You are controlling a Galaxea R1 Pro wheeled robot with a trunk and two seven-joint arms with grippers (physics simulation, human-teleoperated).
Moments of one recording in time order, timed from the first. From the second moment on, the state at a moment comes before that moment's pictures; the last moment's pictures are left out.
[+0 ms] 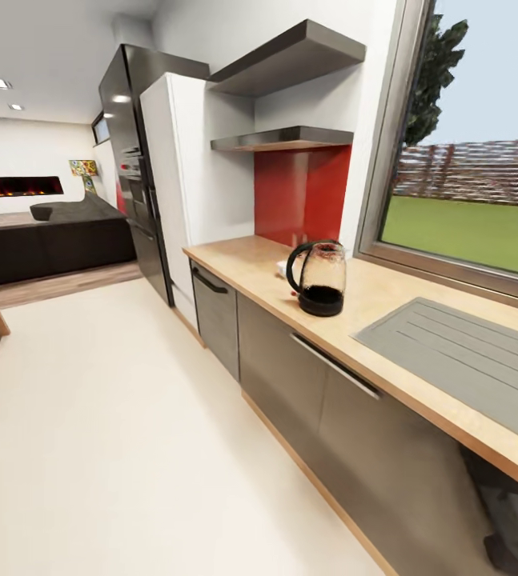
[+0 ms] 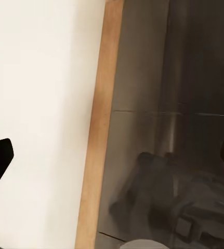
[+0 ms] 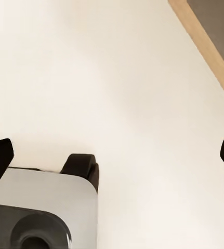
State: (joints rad) left arm 0.03 0.26 0.58 -0.03 0.59 0.08 -1.32; right arm -0.35 -0.28 0.02 0.03 -0.03 -0.07 0.37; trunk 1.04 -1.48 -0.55
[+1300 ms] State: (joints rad) left arm 0.03 0.26 0.58 -0.03 0.59 0.08 -1.31; right arm -0.34 -0.28 0.02 0.03 -0.03 -0.08 0.37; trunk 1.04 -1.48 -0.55
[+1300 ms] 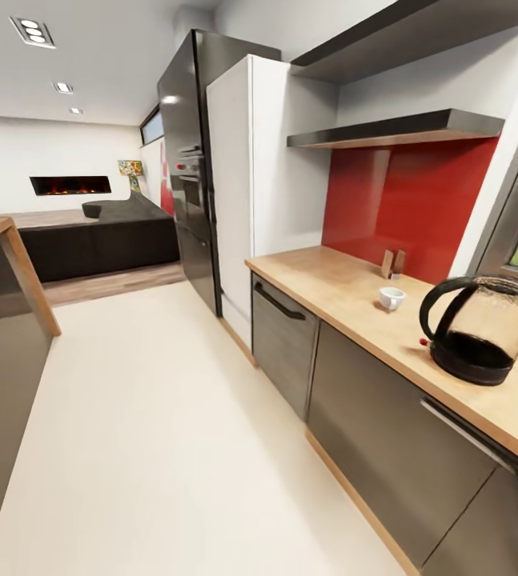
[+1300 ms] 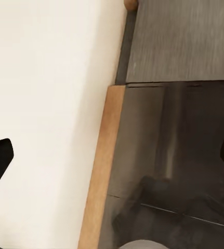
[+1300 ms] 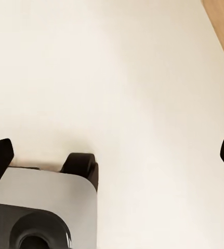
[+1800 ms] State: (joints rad) left arm 0.03 0.26 0.58 -0.03 0.59 0.08 -1.31; right arm -0.34 -0.28 0.02 0.03 -0.03 -0.10 0.37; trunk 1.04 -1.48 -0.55
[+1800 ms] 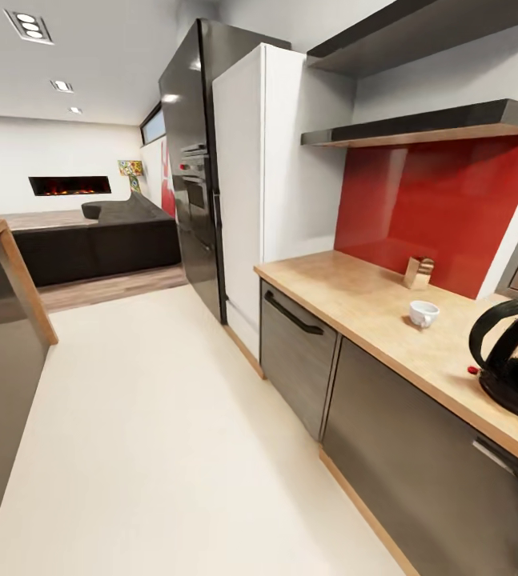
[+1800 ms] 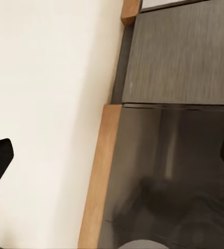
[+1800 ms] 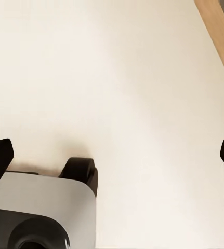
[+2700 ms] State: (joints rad) left arm 0.03 0.26 0.58 -0.03 0.59 0.08 -1.31; right arm -0.34 -0.28 0.02 0.03 -0.03 -0.10 0.37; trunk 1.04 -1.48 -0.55
